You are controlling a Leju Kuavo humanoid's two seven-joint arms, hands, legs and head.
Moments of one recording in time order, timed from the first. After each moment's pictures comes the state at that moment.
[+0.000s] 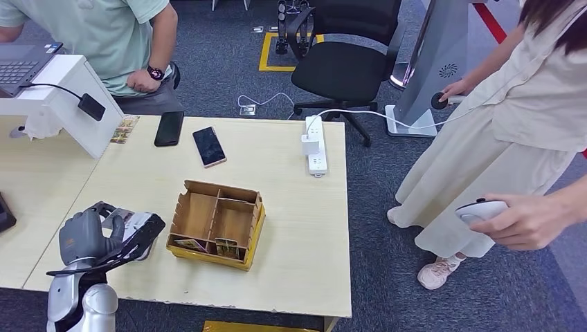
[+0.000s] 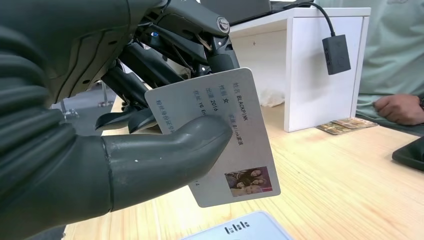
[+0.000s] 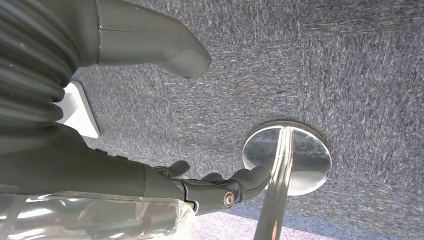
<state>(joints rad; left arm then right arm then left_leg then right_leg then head) -0.04 -0.17 0.47 -1.63 -1.23 0.04 -0.15 0.00 0.35 -1.03 -0.85 1.38 -0.22 -0.14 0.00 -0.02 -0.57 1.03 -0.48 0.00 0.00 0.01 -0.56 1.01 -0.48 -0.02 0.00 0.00</state>
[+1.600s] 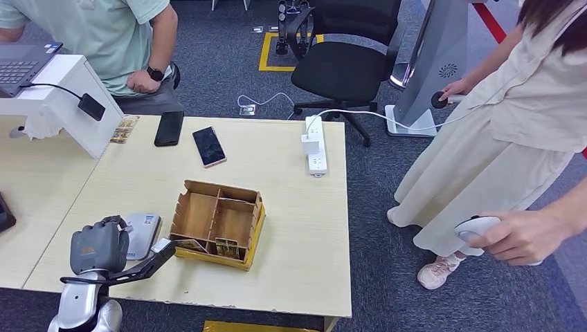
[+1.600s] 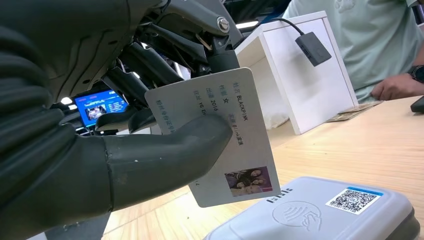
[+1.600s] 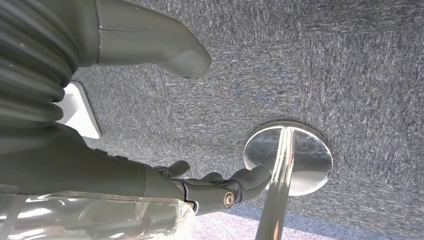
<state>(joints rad) 0.05 0.00 0.28 -1.51 -1.51 0.19 -0.01 0.00 0.35 -1.03 -0.84 1.39 -0.23 -0.13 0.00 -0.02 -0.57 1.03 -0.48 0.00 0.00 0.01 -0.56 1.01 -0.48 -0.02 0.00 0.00</state>
